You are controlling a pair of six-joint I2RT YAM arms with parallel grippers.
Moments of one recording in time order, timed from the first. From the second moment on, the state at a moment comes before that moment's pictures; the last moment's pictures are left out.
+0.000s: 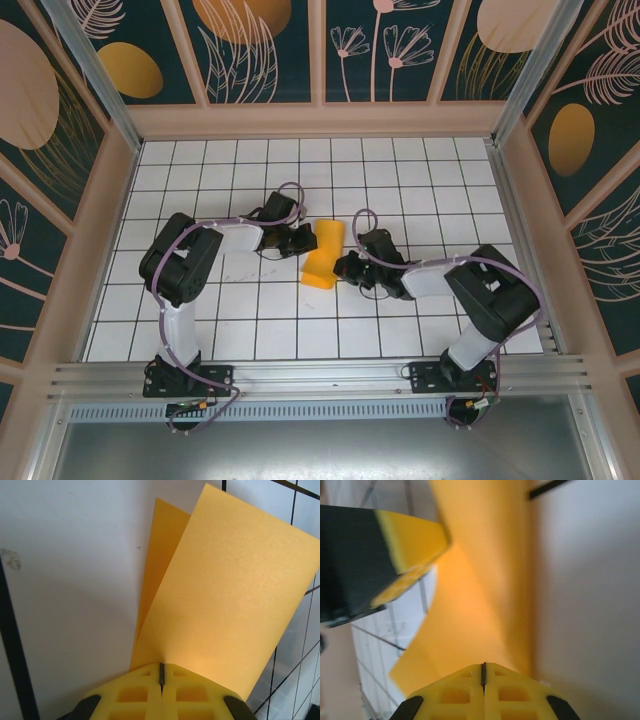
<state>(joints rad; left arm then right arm) -0.53 1.98 1.08 -0.07 0.48 -0.73 0.67 1.61 0.55 0.36 -0.34 1.04</state>
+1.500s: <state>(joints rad) -0.53 1.99 1.08 -0.06 0.49 -0.73 0.78 1.63 0.54 0.33 -0.33 1.07</state>
